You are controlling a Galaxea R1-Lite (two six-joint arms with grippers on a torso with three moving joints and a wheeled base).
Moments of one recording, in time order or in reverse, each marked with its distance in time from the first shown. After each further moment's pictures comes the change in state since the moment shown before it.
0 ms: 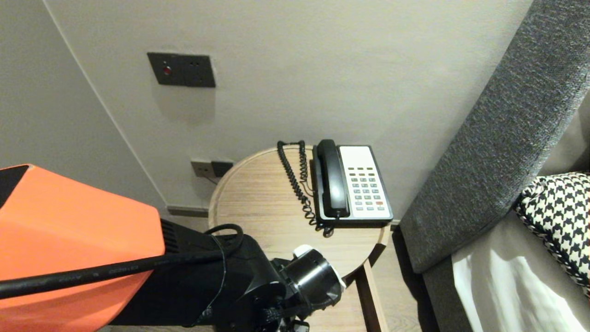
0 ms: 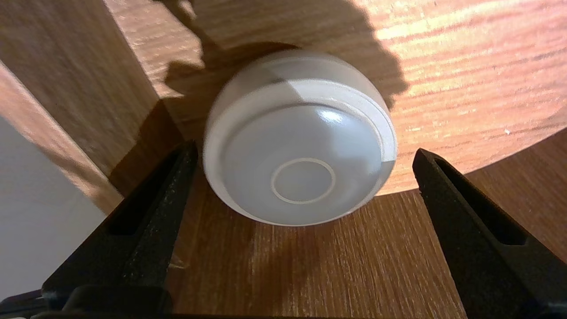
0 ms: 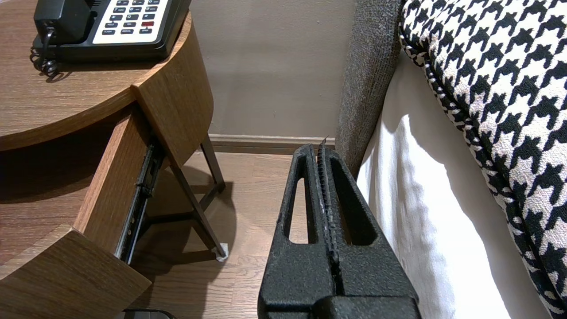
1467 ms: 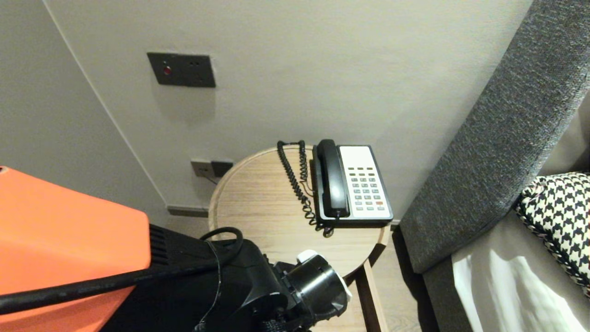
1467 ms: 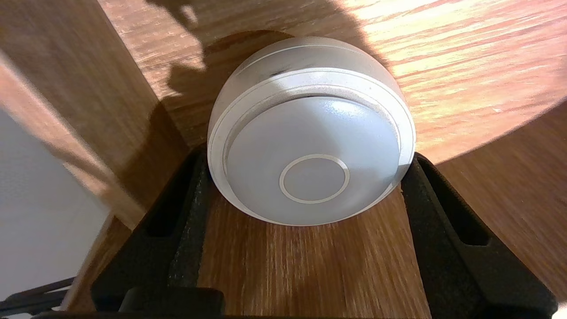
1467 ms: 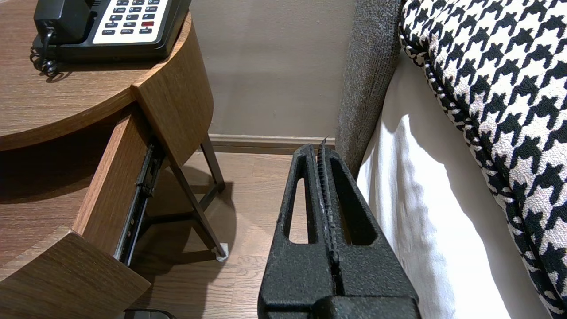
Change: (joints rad) left arm -0.031 -0.028 0.005 0.012 0.002 0.003; right arm 0.000 0.000 0.000 0.000 0.000 0.000
